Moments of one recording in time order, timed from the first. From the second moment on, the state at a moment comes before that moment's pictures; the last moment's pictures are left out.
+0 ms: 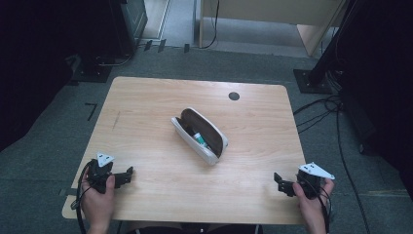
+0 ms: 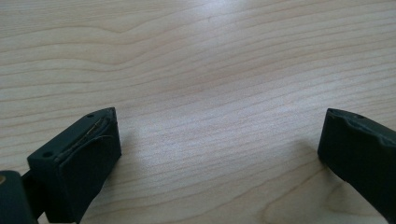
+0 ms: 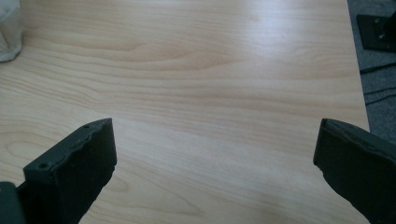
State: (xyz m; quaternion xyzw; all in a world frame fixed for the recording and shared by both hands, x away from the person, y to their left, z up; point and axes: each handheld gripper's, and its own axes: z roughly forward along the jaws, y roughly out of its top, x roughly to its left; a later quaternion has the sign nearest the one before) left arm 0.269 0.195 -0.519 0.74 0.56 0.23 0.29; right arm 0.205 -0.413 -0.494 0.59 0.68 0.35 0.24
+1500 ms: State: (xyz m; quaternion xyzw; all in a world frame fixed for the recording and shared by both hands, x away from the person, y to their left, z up) left arm 0.269 0.195 -0.519 0.74 0.57 0.23 0.29; right arm 0.203 -0.414 -0.527 0.63 0.68 0.29 0.25
